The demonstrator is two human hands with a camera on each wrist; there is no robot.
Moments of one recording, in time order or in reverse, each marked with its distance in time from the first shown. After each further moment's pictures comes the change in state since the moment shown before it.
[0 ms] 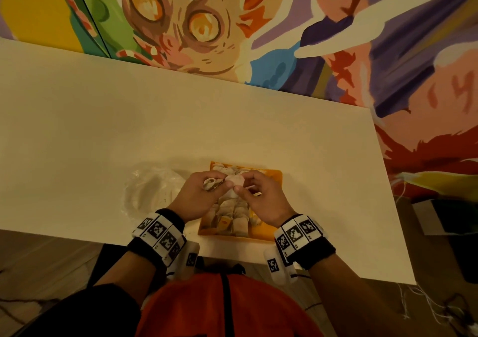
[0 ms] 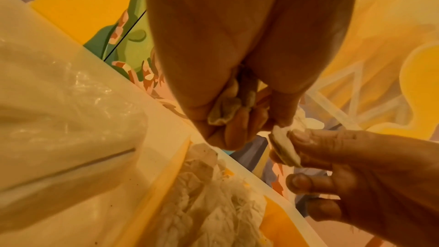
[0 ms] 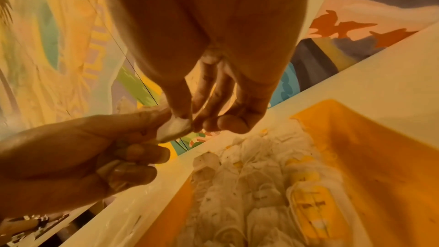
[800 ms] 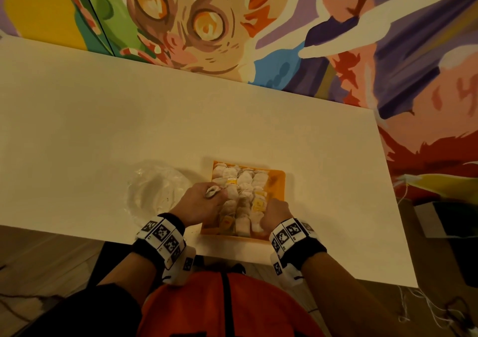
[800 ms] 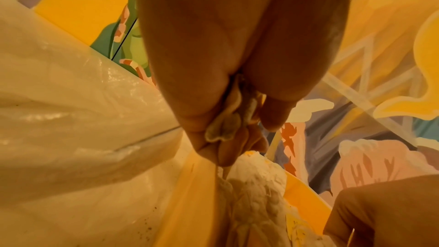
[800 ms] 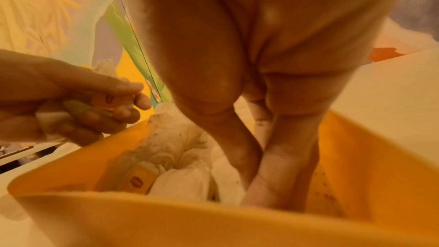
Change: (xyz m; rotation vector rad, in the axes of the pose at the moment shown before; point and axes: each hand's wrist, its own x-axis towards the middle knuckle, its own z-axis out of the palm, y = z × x) left_hand -0.003 -0.032 -0.003 0.241 -0.089 -0.210; right_hand -0.002 0.034 0.003 -0.765 -0.251 0.608
